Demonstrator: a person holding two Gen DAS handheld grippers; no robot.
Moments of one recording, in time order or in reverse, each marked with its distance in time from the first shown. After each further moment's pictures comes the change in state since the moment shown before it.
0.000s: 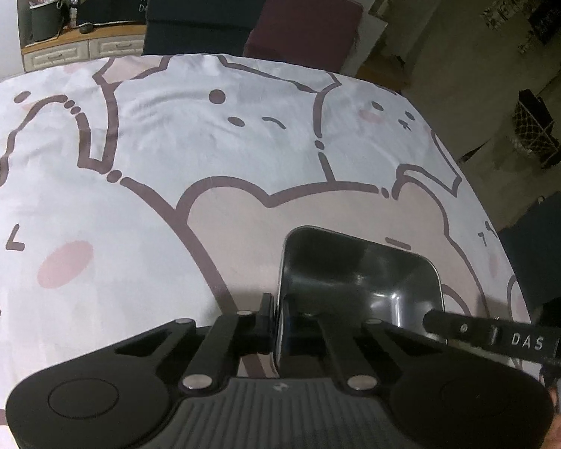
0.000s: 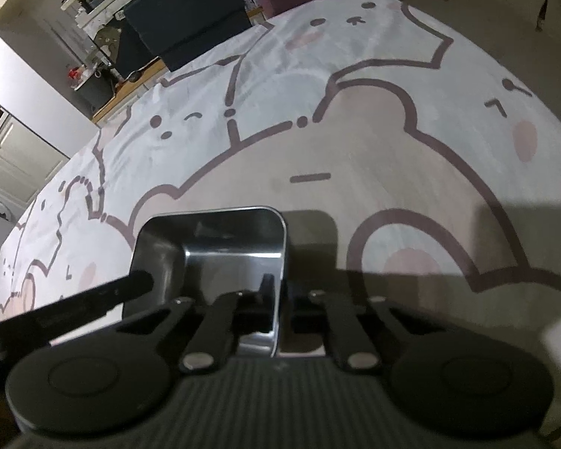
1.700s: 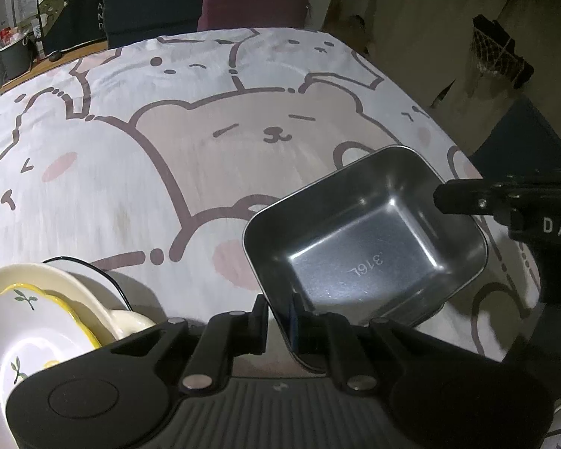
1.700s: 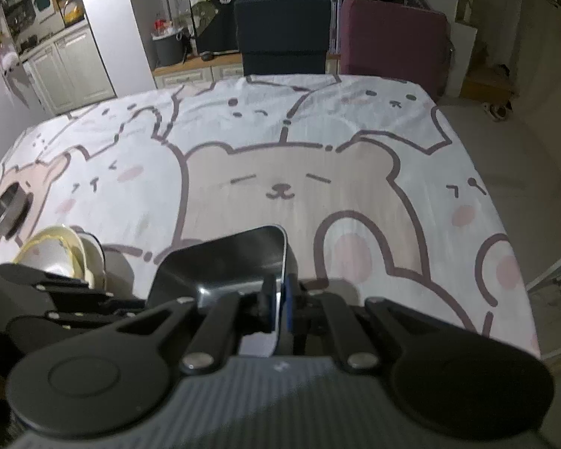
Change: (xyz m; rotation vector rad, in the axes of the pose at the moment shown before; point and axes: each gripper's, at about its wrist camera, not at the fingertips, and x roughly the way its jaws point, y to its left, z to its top) left arm -0.070 -0.077 -0.129 0.208 0.063 0.039; right arm -0.135 -0.003 -0.086 -0.479 -0.115 -0.052
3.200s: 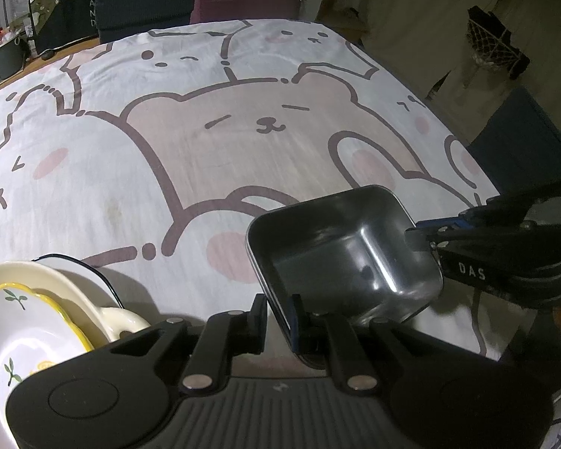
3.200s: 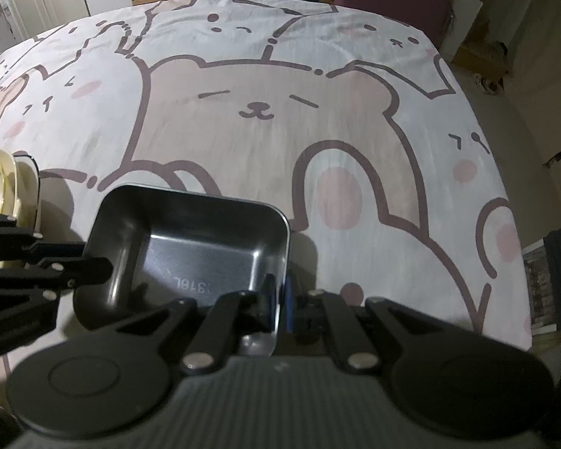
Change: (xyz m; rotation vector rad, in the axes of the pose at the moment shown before) left arm 0.004 -0.002 -0.001 0.018 0.020 -0.010; right arm 0.055 0.000 -0.012 -0.080 0.205 -0.113
